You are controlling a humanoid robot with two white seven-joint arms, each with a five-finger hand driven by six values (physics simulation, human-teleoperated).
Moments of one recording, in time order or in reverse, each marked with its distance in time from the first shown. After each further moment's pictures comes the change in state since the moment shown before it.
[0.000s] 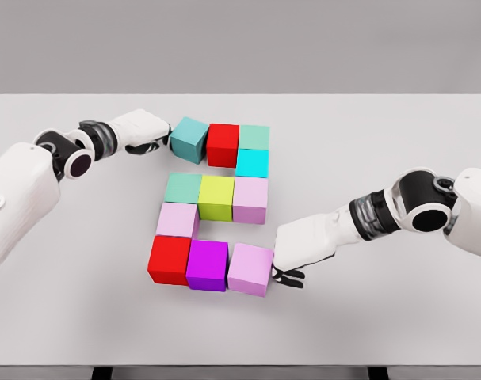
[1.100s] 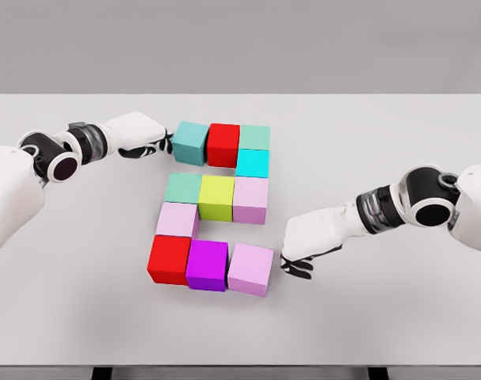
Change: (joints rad) left arm 0.028 0.075 -0.002 -0.115 0.067 -0.023 -0.034; right arm 0.000 0.002 0.003 0.074 0.007 0.000 0.000
